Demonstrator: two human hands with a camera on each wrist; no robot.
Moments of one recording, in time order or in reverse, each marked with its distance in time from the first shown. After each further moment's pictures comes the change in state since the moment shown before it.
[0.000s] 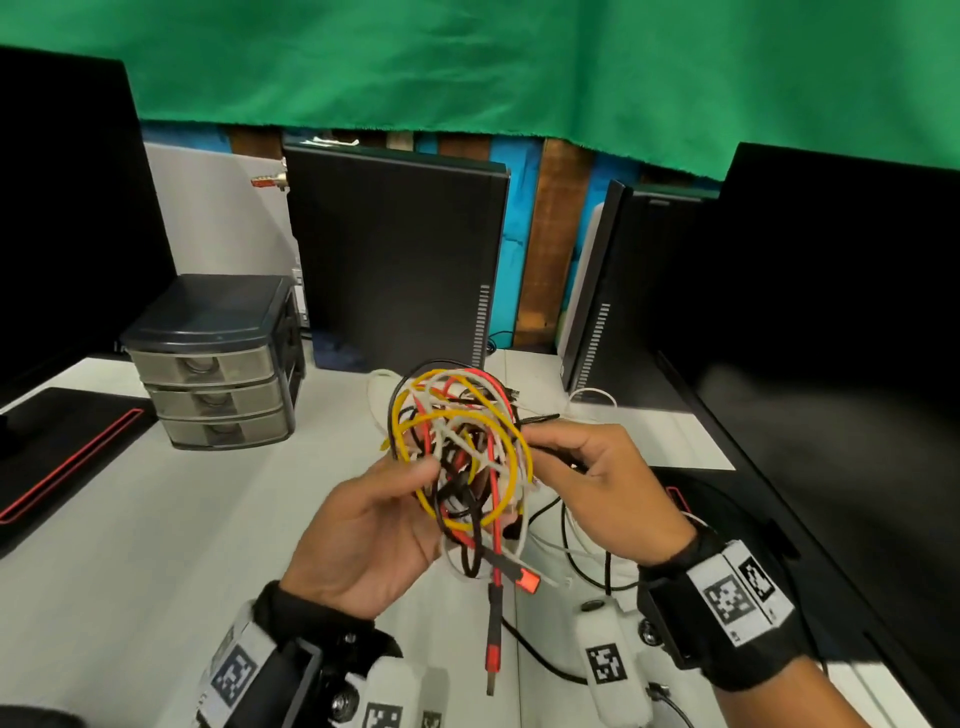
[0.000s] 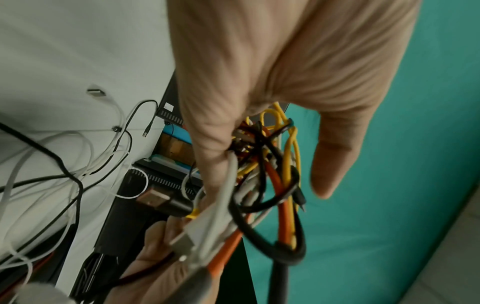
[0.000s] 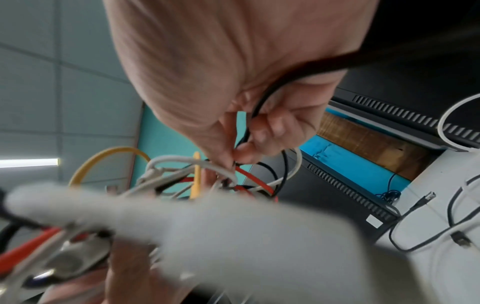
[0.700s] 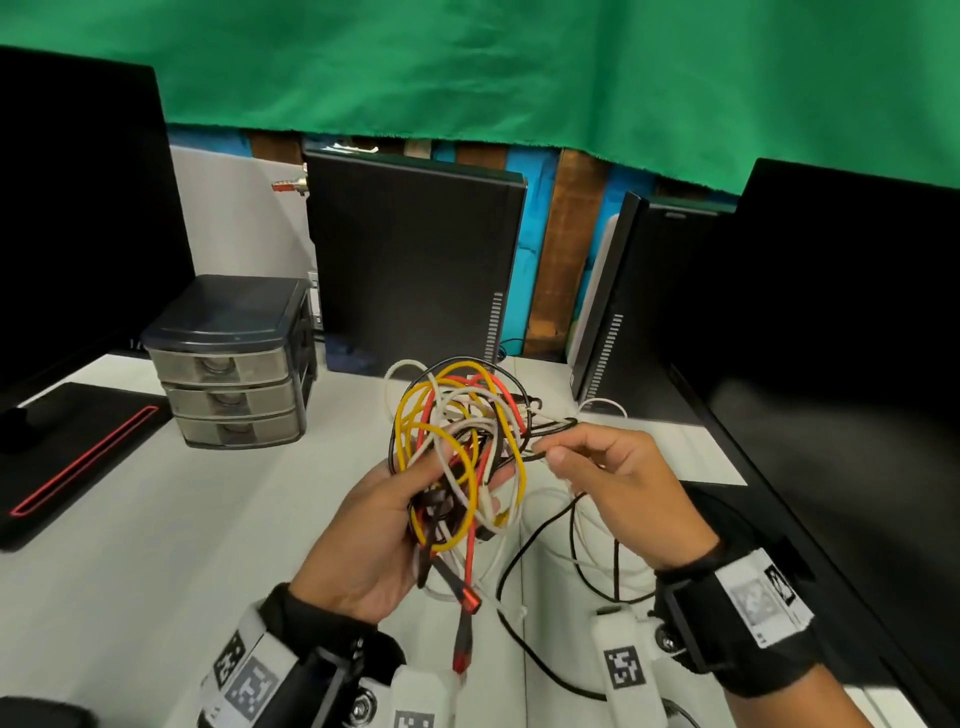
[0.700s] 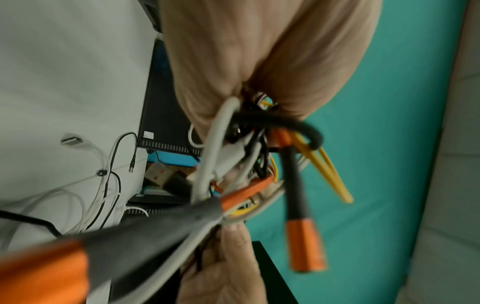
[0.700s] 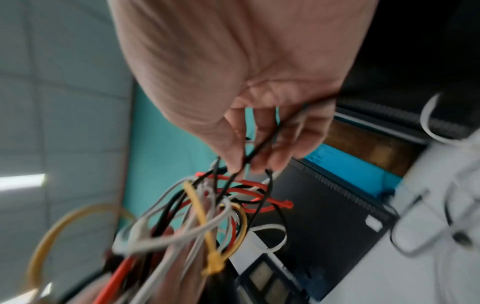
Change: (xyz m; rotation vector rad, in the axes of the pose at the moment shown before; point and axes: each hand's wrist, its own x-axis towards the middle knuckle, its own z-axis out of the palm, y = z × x) left_hand 0.007 -0.004 0.003 0.143 0.299 0.078; right_hand 0.001 0.008 -0.008 0.026 0.087 0.115
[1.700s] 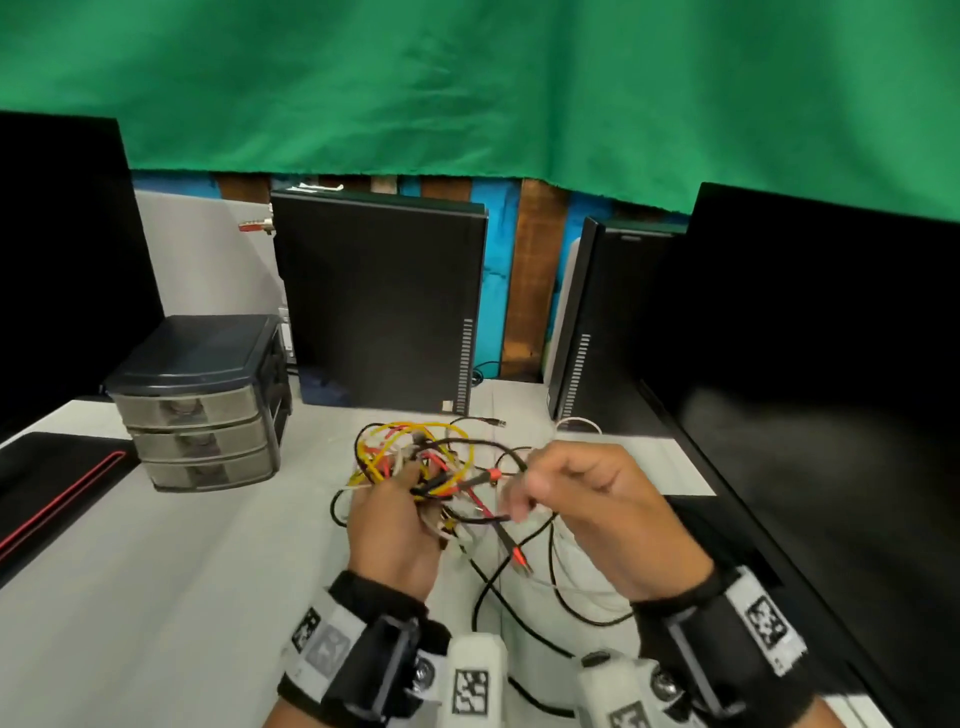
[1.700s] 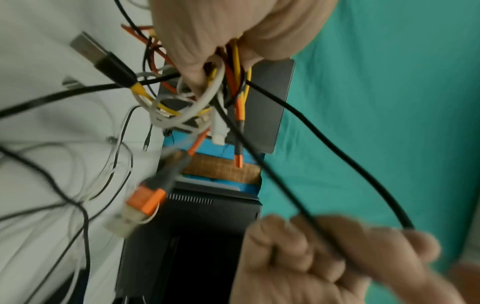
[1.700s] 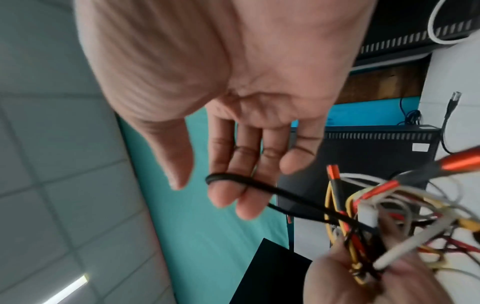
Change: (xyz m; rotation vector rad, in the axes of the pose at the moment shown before) left_hand 0.064 -0.036 0.013 -0.130 0.455 0.174; right_hand -0.015 -0.034 -0.007 0.410 -0.220 -0.100
